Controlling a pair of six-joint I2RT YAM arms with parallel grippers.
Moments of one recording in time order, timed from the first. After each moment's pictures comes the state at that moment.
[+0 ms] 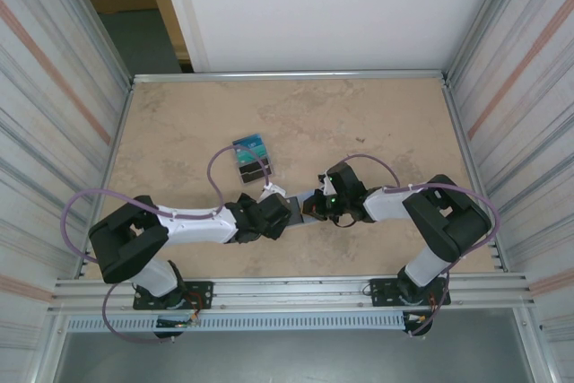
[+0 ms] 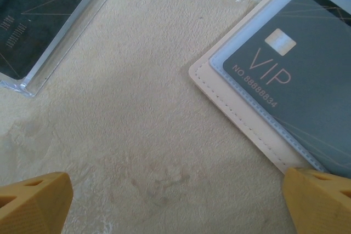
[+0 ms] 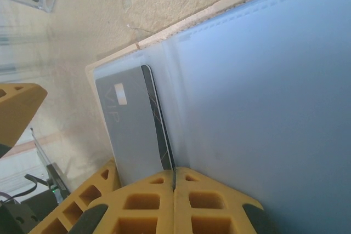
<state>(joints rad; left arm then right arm) -1.04 1.53 0.69 -0.26 -0.49 -0.36 0.64 1.62 0.55 0.20 -0.50 0.94</state>
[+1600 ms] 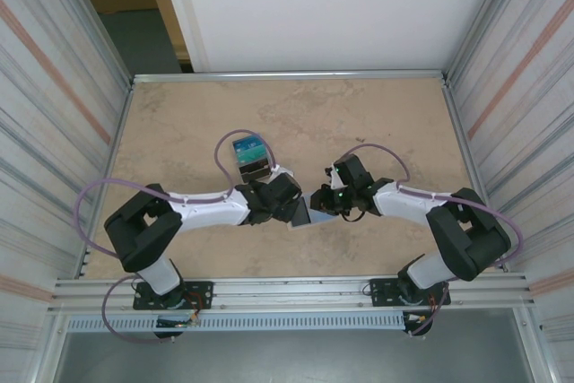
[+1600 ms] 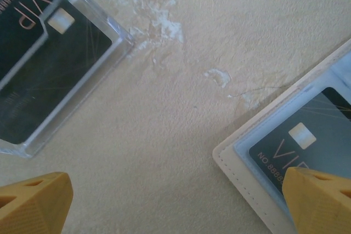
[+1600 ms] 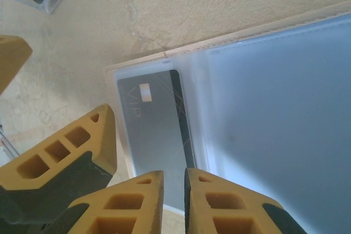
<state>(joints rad) -0.97 1.65 0.88 -0.32 -0.44 -0.39 0.58 1.47 0.63 -0.12 -0.45 0.77</state>
